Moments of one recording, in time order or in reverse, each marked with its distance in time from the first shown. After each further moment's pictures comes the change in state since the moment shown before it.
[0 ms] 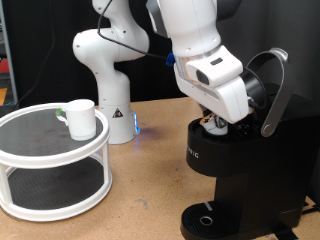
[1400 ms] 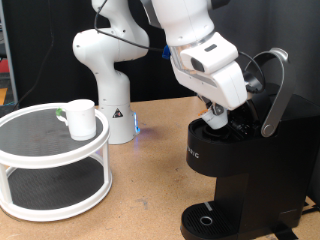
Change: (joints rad) arm 0.001 -0.046 -0.019 -0.008 0.063 -0.014 -0.051
